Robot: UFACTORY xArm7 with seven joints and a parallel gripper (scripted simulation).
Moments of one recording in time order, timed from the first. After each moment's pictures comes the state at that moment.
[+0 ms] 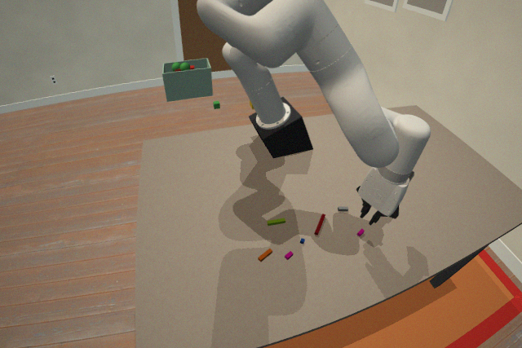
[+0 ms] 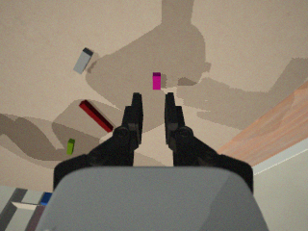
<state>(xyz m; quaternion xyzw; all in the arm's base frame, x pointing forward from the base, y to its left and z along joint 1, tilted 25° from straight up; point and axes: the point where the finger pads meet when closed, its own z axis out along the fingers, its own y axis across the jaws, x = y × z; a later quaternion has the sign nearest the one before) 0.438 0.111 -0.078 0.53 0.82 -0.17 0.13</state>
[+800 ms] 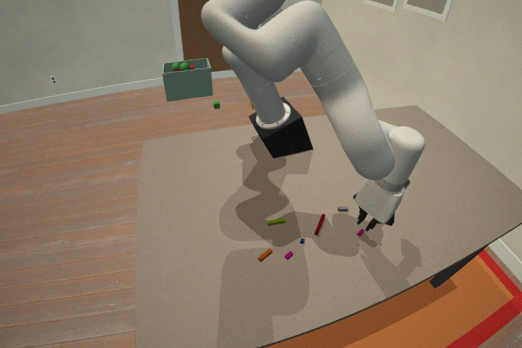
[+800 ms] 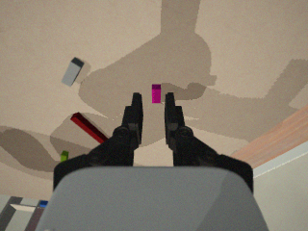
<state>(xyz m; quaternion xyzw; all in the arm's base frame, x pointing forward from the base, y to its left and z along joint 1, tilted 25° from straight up) 0.440 0.099 -0.104 0.53 0.82 -0.17 0.13</state>
